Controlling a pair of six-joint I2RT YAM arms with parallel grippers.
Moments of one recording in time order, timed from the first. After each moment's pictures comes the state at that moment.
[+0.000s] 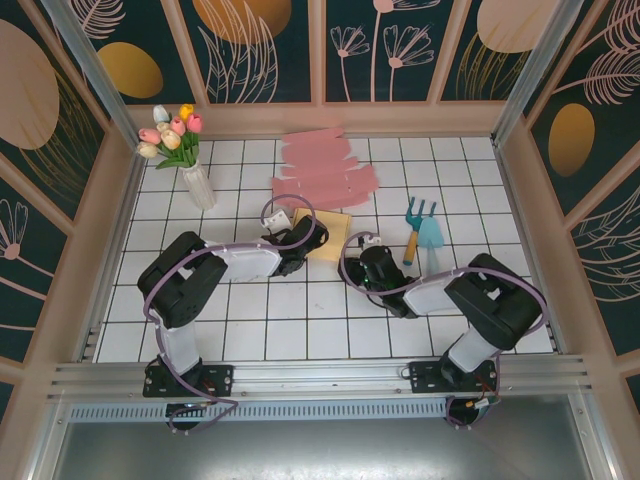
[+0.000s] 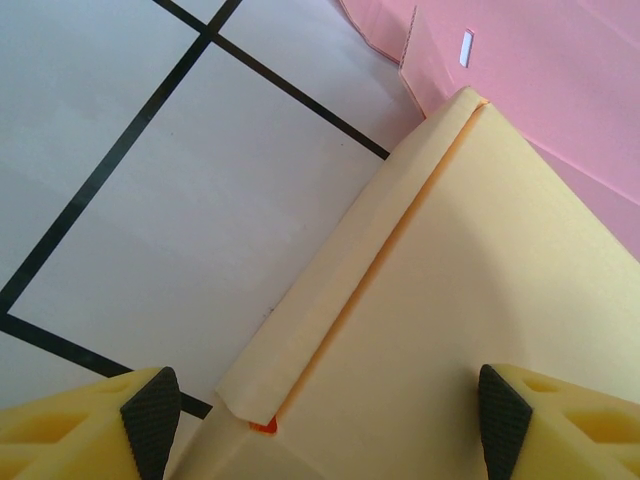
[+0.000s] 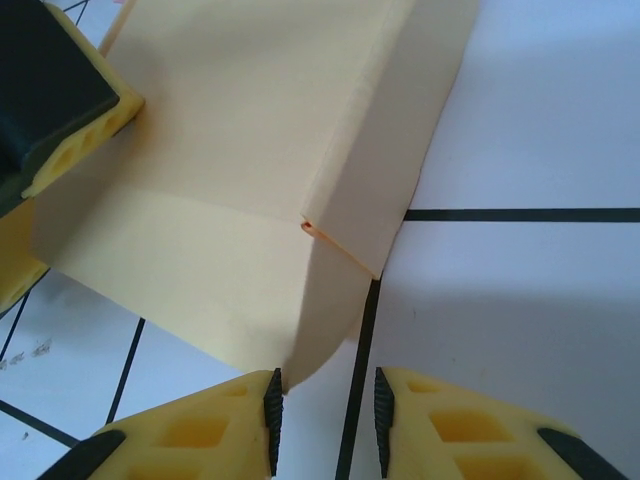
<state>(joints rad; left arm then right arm) -0.78 1.88 1.00 -0.11 -0.50 -1.26 0.77 1.58 0.41 0.56 0.10 0.65</state>
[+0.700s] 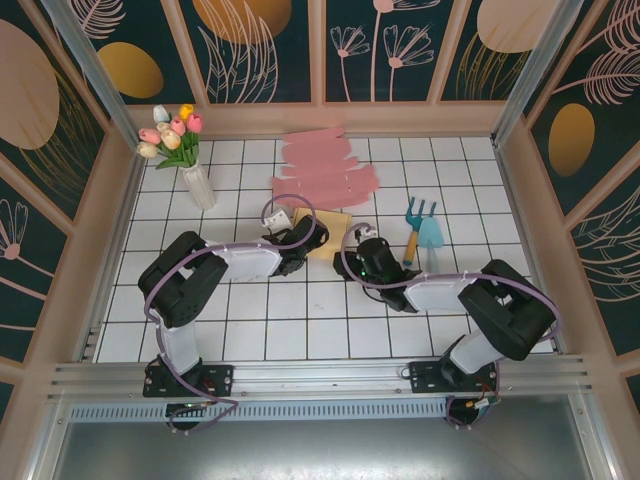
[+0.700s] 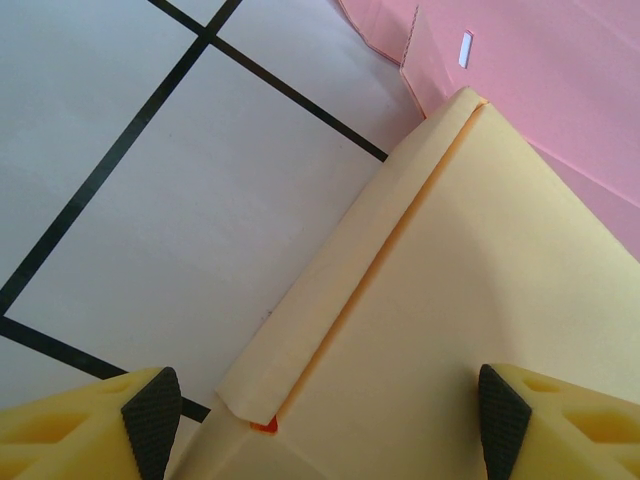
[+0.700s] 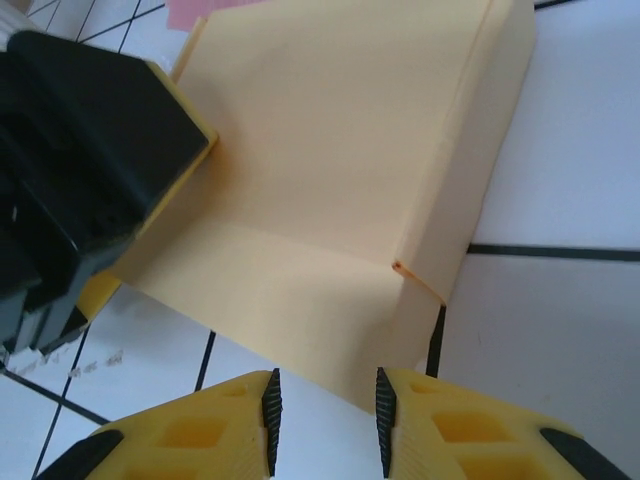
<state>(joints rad) -0.78 1.88 1.00 -0.11 -0.50 -1.26 0.78 1.51 0.50 0.43 0.08 0.67</state>
